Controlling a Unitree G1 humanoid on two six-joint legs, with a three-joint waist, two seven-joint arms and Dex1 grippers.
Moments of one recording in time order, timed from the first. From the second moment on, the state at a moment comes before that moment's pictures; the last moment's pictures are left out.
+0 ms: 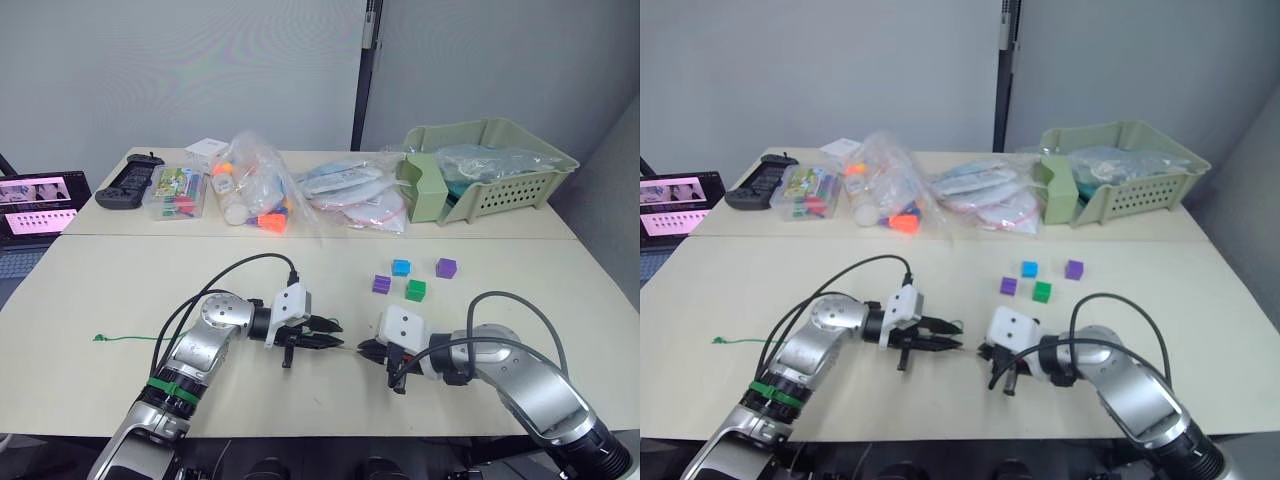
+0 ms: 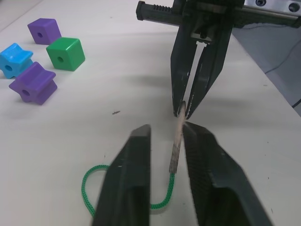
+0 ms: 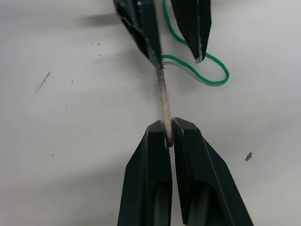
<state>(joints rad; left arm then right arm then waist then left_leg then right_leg) -0.50 0.47 -0.29 0.18 -0.19 0.06 -1.29 -0.28 -0.72 0.32 -0.51 0.18 0.68 0.86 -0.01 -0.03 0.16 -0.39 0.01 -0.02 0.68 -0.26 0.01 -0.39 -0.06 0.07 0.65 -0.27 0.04</state>
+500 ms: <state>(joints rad) -0.52 0.43 -0.33 0.23 -0.12 -0.01 -1.25 -0.29 -0.72 0.31 -0.51 0.18 0.68 0.85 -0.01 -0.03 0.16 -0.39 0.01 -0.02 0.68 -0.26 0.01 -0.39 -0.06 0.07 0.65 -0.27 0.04</state>
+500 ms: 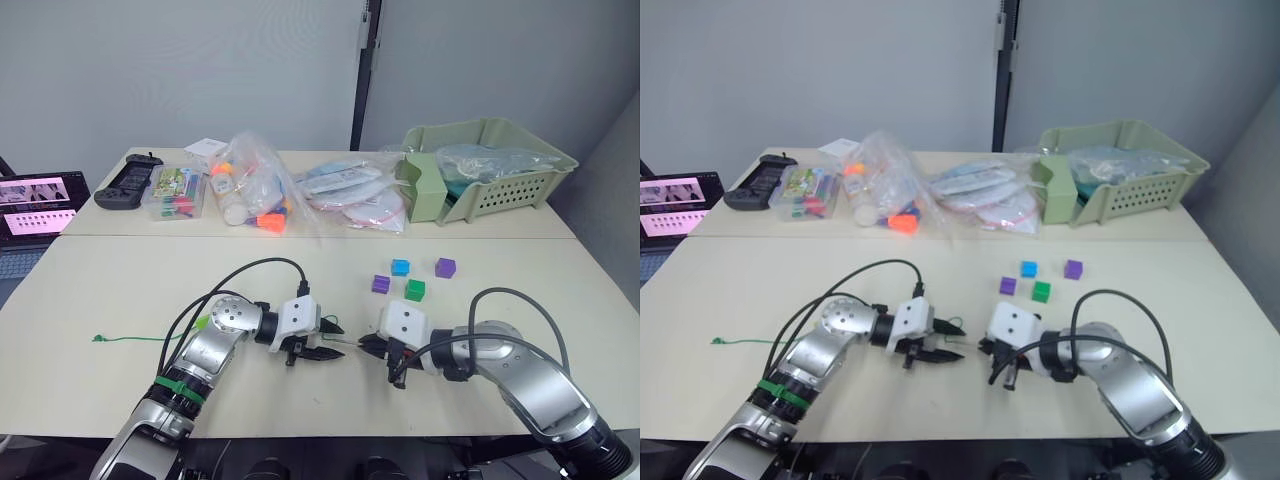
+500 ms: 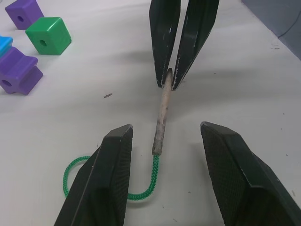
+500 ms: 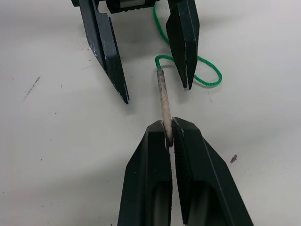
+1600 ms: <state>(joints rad) -0.56 0.48 -0.34 0.26 -0.07 0.05 -1.23 -0.10 -0.62 0.03 -0.61 0.29 0.81 0.69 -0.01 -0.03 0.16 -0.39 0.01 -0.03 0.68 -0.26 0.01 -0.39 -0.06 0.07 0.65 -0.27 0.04</state>
